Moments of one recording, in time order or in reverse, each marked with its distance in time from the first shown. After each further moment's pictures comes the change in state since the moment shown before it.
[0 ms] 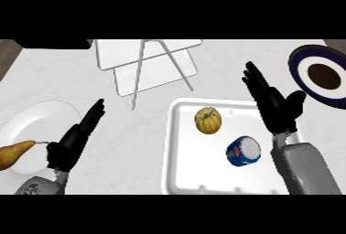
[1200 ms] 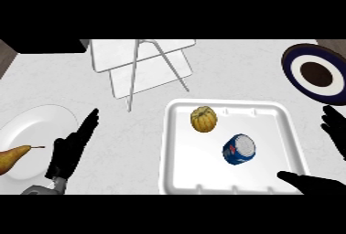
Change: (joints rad) left arm 0.062 -0.025 0.032 0.011 -0.030 0.045 0.134; right arm 0.525 -0.250 -0.073 -0.677 0.192 -0.150 0.394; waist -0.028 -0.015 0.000
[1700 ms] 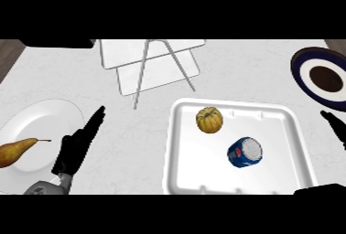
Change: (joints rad) left arm -0.032 -0.018 -0.019 0.001 -0.022 -0.010 0.015; right arm -0.123 -0.297 0.155 -0.073 0.242 0.246 0.494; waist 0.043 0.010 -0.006
